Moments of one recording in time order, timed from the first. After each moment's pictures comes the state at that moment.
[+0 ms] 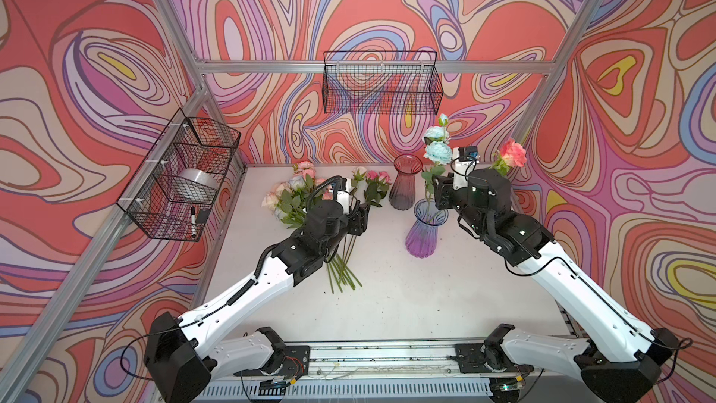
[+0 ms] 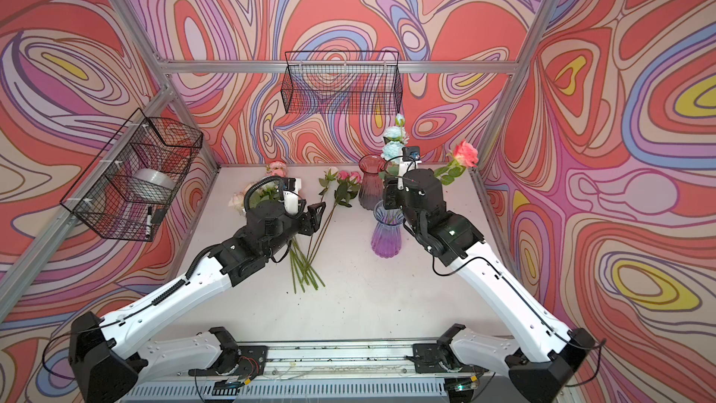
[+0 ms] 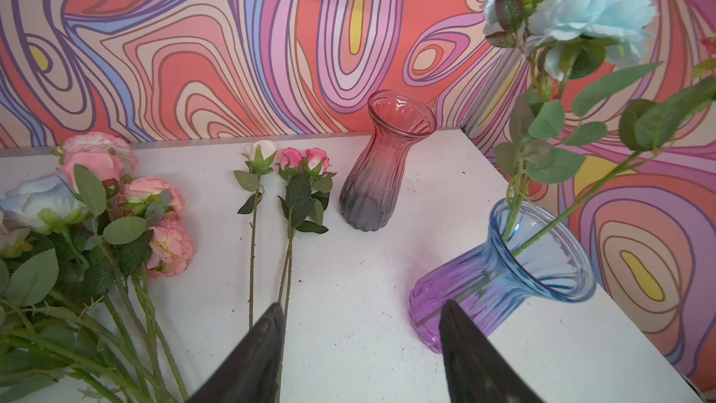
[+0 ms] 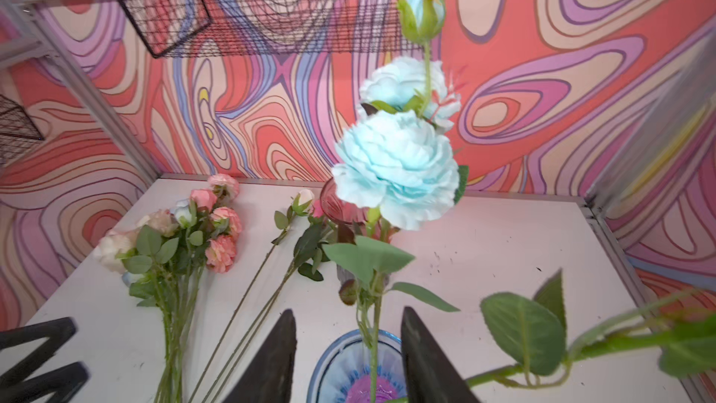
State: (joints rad) left arm -0.73 1.21 1.02 -0.14 -0.26 -0.37; right arm 0.58 1.16 1.34 -0.47 0.30 0.24
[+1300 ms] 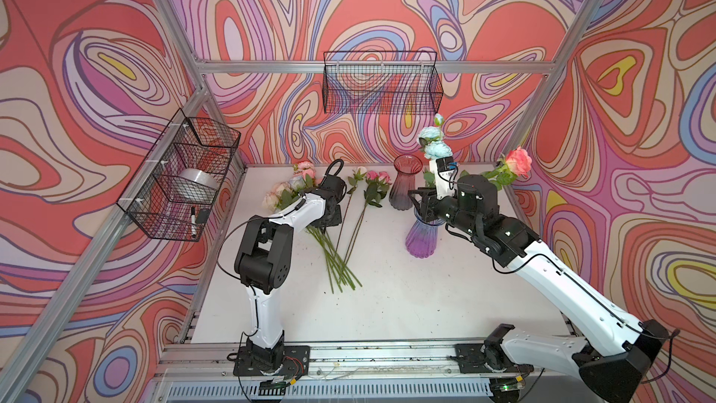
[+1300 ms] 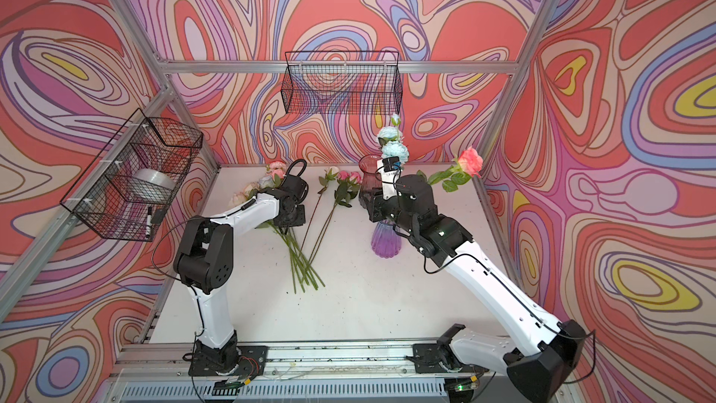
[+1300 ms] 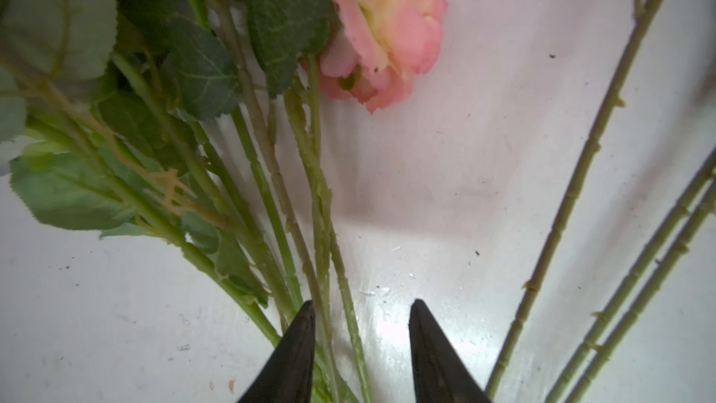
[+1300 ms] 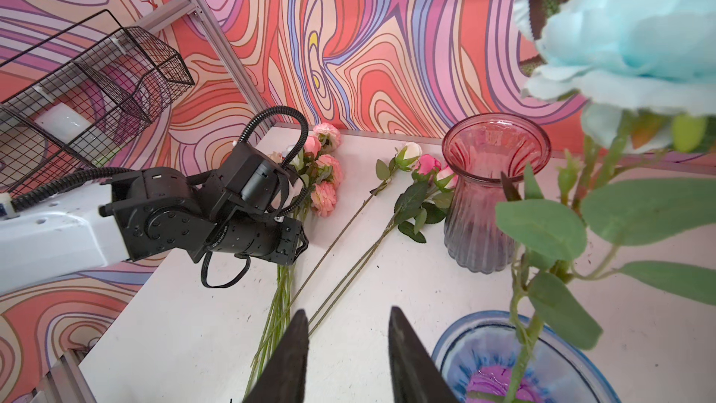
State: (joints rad) left arm -0.37 1.97 1.46 -0.72 -0.20 -0.50; right arm 0.58 1.18 1.22 -0.38 -0.02 0.31
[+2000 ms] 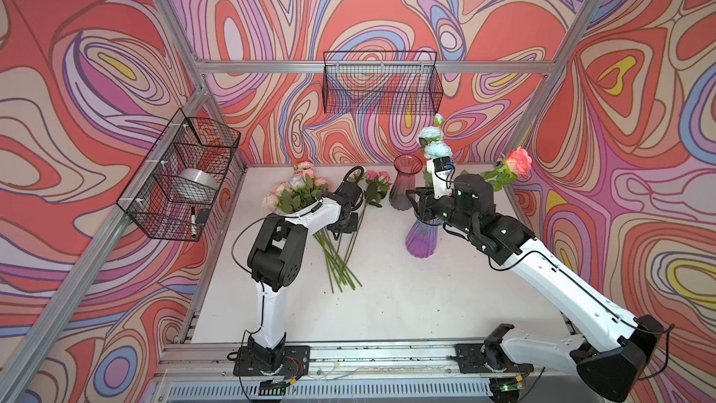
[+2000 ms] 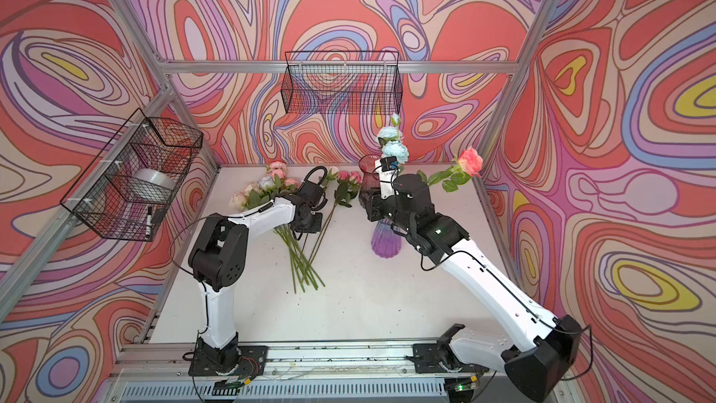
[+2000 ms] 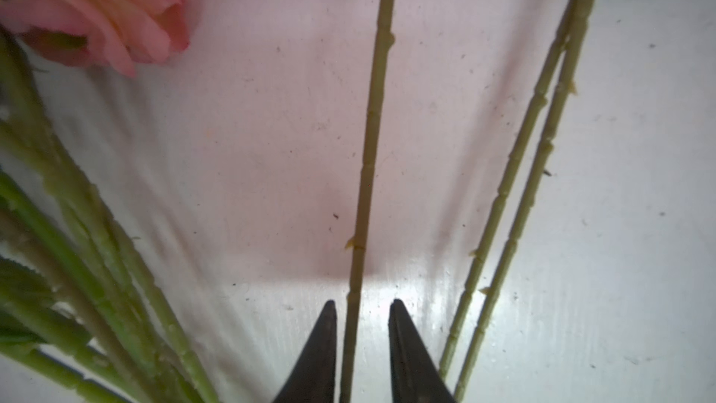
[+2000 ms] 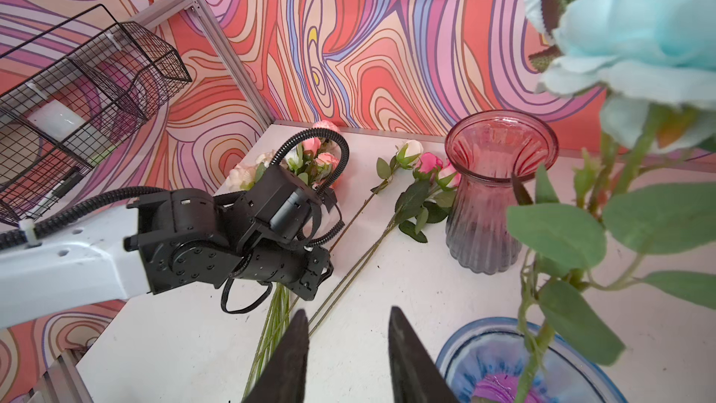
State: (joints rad) left arm -0.47 2.04 1.48 -0.70 -0.13 -0.41; right arm 0.58 1.19 1.22 -0.37 -0.02 0.31
